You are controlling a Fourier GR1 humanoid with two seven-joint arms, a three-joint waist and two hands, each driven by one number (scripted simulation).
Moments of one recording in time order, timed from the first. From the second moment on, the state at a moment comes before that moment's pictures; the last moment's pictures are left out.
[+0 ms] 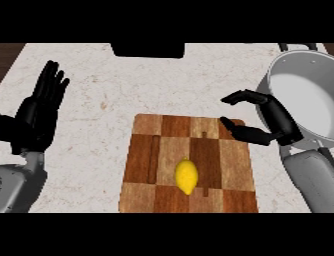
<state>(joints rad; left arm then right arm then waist) -0.26 0.37 -0.14 -1.55 0.31 0.33 0.08 -0.38 -0.33 0.23 -1.31 0.06 0.00 -0.19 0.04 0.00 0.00</state>
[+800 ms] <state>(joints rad) -0.20 0.40 -0.08 -1.60 0.27 0.32 0.17 -0.46 -0.38 0.36 -1.38 0.21 0.20 -0.22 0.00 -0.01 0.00</state>
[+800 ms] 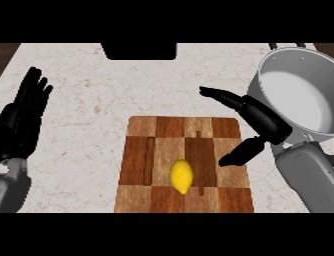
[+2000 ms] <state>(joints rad) -0.18 0.33 -0.03 -1.63 0.20 0.27 0.19 -0.46 -0.16 0.63 -1.57 0.47 0.59 0.45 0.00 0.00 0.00</state>
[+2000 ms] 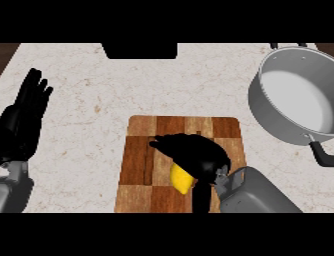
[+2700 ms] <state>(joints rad) -0.23 0.30 0.04 -1.61 0.17 0.21 0.22 -0.41 -0.08 0.61 -1.40 0.72 0.53 0.32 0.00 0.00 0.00</state>
